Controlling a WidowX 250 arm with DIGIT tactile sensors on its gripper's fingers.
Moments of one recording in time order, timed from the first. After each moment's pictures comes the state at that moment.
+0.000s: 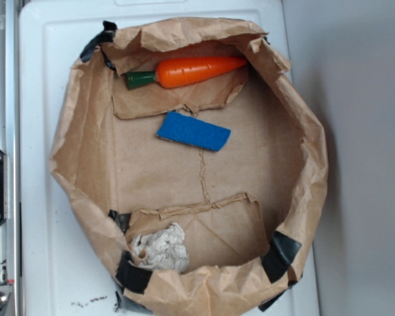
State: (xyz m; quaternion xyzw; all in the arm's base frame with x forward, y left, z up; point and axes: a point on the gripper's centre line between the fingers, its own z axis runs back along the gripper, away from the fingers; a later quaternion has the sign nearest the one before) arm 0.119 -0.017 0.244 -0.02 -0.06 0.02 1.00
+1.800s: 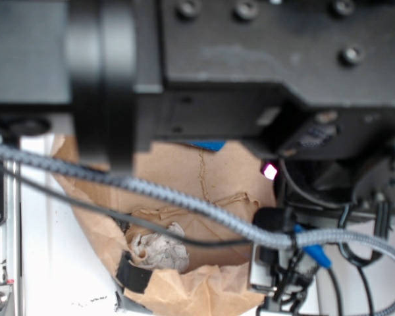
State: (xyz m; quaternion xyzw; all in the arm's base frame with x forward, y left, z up) arm 0.314 -0.025 0.185 -0.10 -0.05 -0.09 0.99
